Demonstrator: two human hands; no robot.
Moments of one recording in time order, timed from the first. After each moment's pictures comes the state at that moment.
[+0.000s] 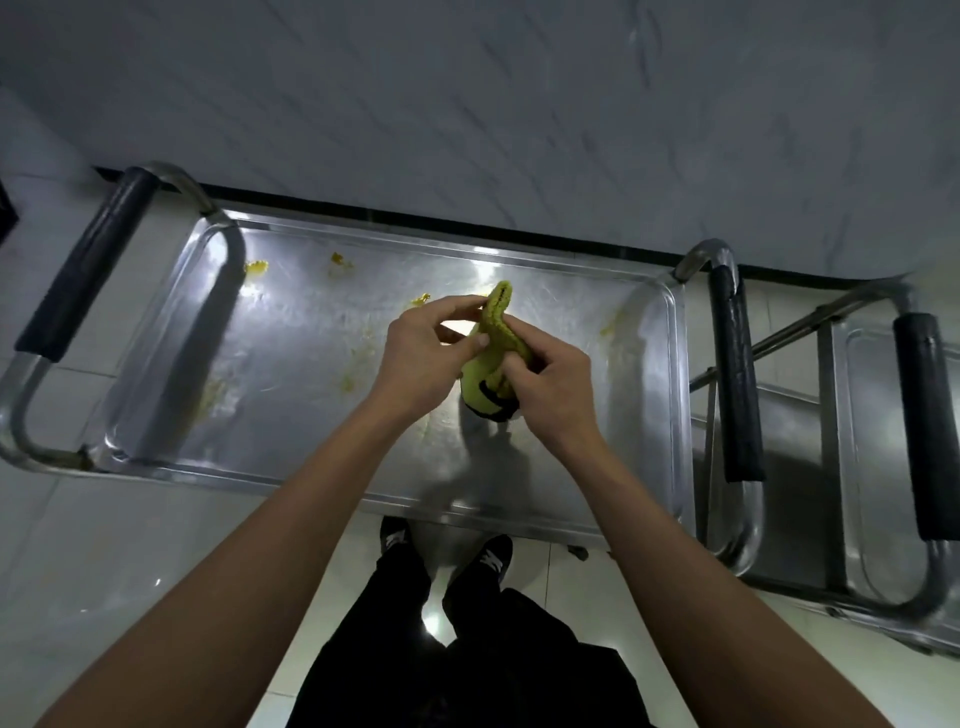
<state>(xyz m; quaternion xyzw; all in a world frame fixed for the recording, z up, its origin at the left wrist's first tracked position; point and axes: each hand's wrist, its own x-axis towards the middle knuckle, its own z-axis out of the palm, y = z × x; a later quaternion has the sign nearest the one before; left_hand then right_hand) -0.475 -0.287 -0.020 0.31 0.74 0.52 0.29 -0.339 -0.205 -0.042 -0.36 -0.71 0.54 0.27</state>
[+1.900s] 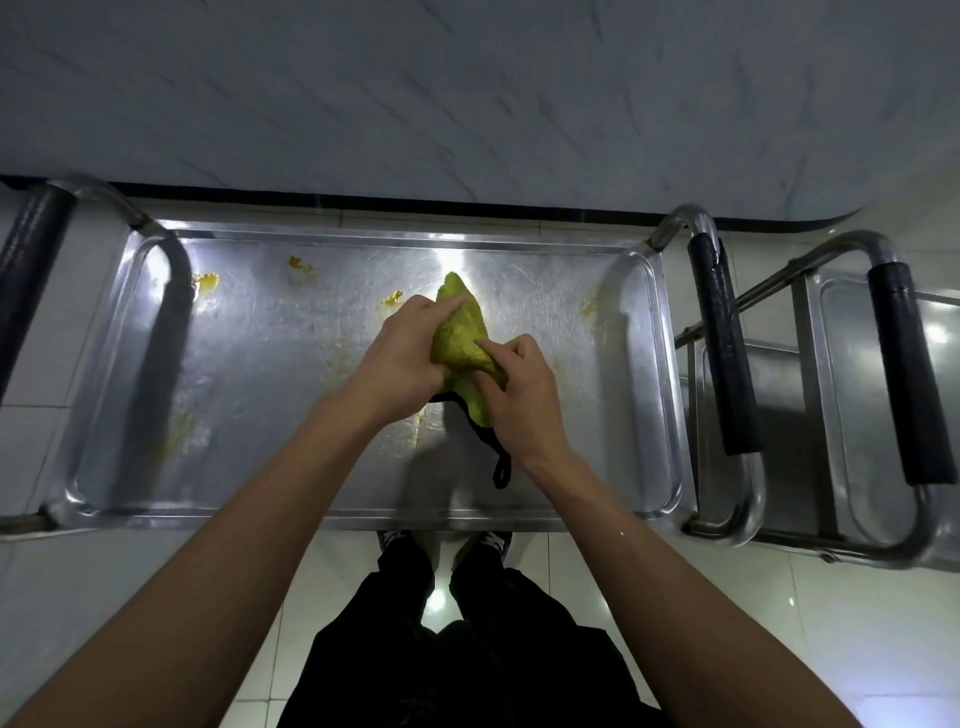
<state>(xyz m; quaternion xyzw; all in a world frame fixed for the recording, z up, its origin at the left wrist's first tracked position) -0.517 -0.273 -0.038 0.50 0.77 0.26 0.30 -0.356 -0.218 -0.081 -0.40 -0.80 0.38 0.23</state>
